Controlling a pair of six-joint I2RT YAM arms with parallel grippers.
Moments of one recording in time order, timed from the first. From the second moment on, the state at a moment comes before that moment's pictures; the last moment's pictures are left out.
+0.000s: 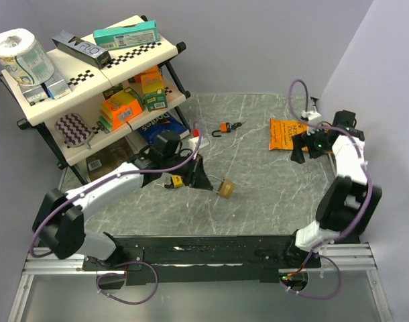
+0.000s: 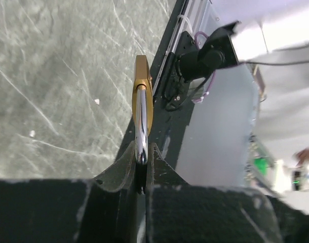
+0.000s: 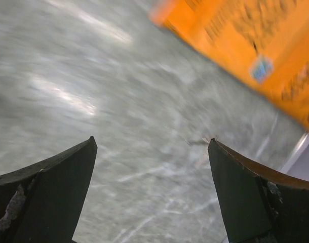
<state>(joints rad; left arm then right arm) -0.68 1.39 1.00 -0.19 0.82 -0.36 -0.39 1.58 1.28 -0.83 -0.52 -0.71</state>
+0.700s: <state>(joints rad) -0.69 1.60 1.09 -0.02 0.93 -0.82 0.42 1.06 0.97 -0.76 -0.63 -0.57</state>
